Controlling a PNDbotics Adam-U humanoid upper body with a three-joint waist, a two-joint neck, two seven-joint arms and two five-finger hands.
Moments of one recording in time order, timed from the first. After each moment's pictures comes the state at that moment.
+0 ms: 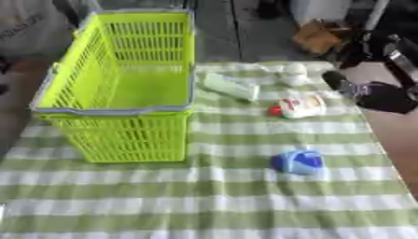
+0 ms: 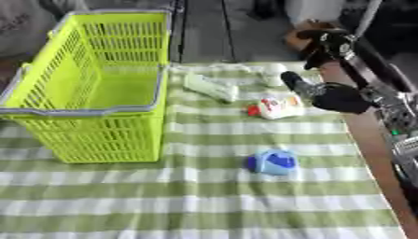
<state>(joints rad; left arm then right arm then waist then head) -0.16 0.20 0.18 -1.98 0.14 -0.16 0.29 -0.53 -0.51 0.06 -1.66 0.40 -0.17 0.18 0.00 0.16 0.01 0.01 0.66</state>
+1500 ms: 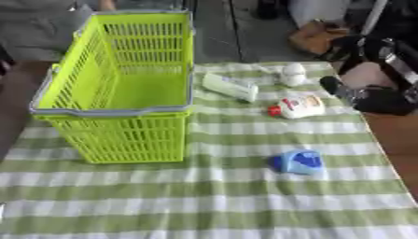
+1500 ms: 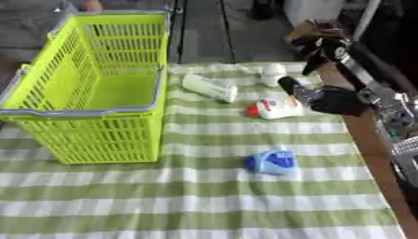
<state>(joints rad) -0.16 0.20 0.18 -1.98 0.14 -0.16 0.28 -0.55 -0.52 0.09 -1.62 0.47 -0.18 0.34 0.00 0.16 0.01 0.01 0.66</state>
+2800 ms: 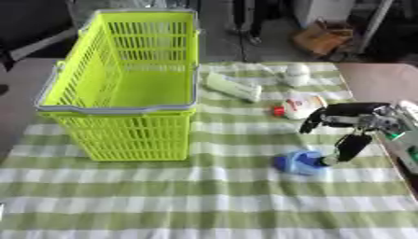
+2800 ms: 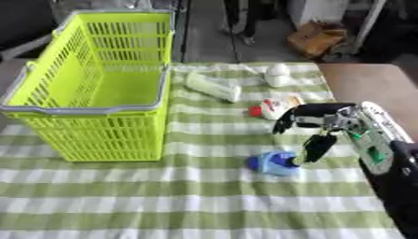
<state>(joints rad) -0.16 0.21 0.17 -1.98 0.13 -0.15 0.25 -0.67 -0.50 0.21 -1.25 0.82 -0.30 0.80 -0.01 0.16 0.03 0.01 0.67</state>
